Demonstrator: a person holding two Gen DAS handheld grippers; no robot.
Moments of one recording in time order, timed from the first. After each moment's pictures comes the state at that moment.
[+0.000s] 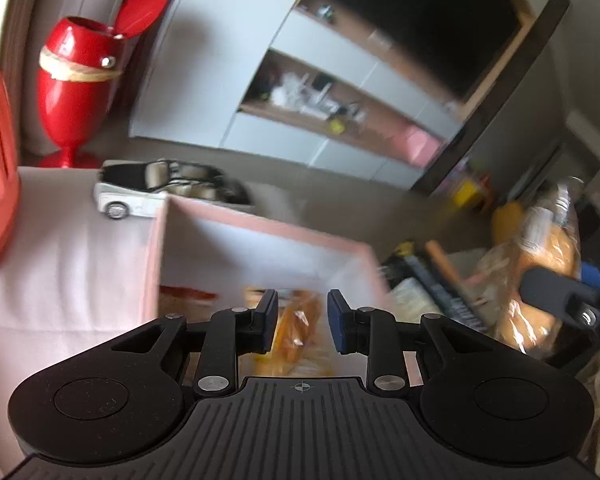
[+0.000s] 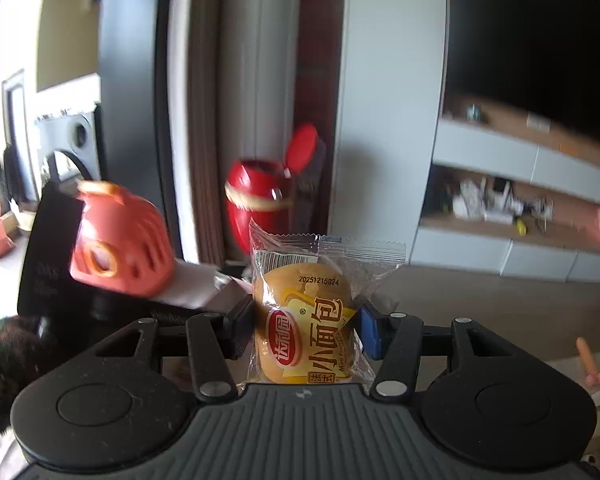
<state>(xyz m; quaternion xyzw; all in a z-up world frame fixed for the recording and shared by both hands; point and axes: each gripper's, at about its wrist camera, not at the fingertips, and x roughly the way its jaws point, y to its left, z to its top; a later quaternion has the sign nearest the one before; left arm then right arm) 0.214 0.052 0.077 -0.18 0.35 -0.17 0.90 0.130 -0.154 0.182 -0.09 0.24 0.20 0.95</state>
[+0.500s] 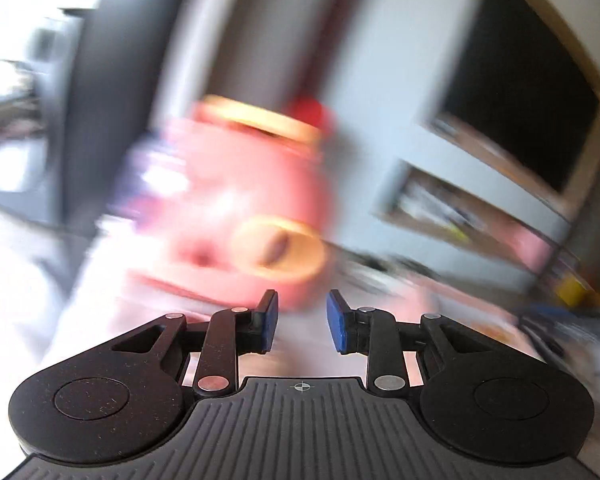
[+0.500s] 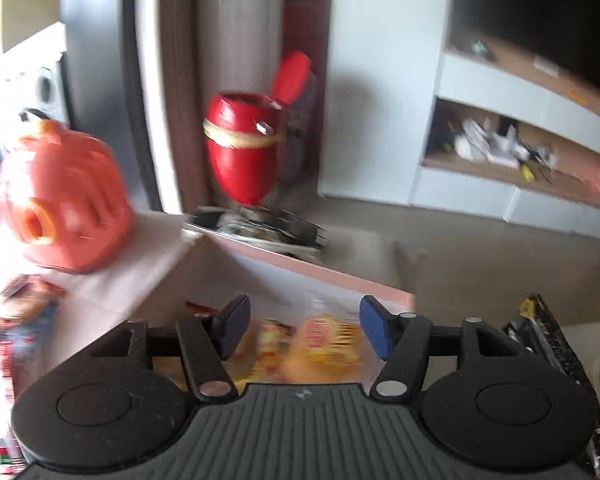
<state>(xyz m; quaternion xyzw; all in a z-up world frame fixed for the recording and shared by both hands) 0.052 0.222 0.096 -0.19 0.22 0.07 0.96 0.197 -0.101 0.113 -0.10 0.31 0.19 0.93</state>
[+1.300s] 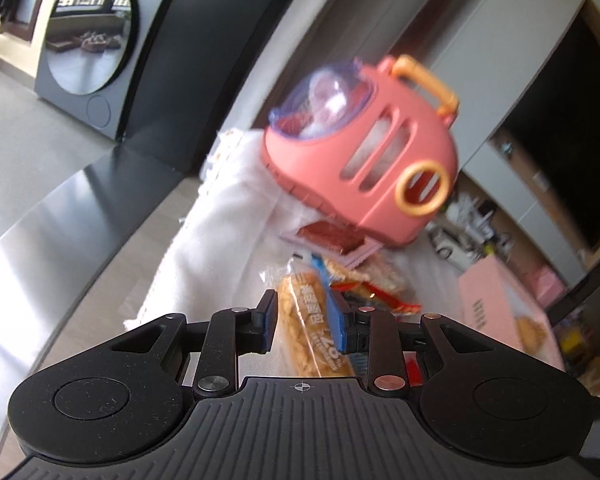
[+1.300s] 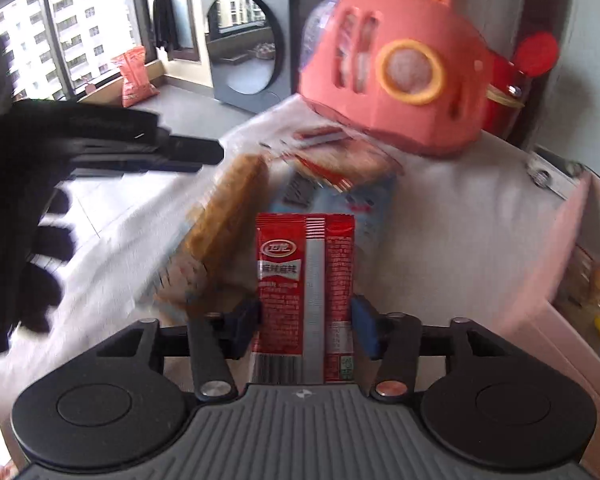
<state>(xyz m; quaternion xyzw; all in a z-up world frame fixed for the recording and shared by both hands) -0.008 0.274 0.026 -0.30 0.28 0.09 0.91 0.059 0.059 0.039 -0.21 0.38 0.40 0.81</state>
